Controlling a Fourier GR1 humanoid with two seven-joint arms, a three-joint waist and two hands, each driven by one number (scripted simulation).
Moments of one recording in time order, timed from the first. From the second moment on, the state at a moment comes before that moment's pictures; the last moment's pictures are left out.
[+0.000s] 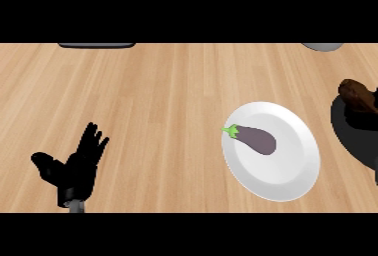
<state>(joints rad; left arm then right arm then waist) 0.06 0.11 -0.06 -1.50 0.25 0.24 0.11 -0.32 -0.31 -0.32 -1.58 1.06 -0.07 0.34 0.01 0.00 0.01</state>
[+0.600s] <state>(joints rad) 0.04 0.10 -0.07 -1.49 0.23 0.23 0.11 -0.52 -0.52 -0.50 -0.84 0.99 -0.34 0.03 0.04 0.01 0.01</state>
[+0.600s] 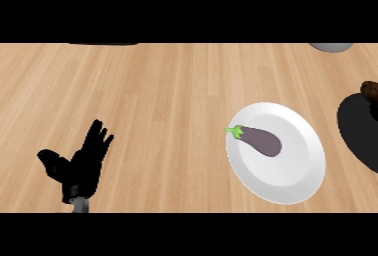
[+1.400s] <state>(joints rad) 0.03 0.09 -0.07 -1.48 0.23 0.22 0.11 -0.72 -0.61 -0.72 -0.41 0.73 -0.28 -0.36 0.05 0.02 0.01</state>
